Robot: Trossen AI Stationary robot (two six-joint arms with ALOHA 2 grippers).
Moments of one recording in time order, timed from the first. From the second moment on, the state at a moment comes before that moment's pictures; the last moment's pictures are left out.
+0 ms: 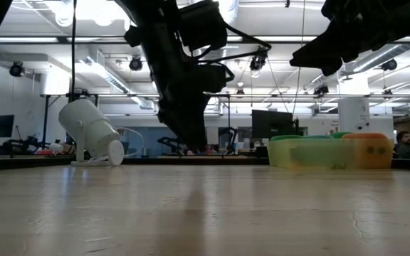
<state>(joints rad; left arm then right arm) -0.02 1.94 1.30 -0.55 -0.06 -0.28 0.06 0.81 0.40 0.11 0.20 0.10</state>
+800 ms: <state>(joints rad) -0.01 1.94 1.30 -0.46 -0.06 -0.18 0.08 1.06 0.32 0.35 0.12 -0.33</state>
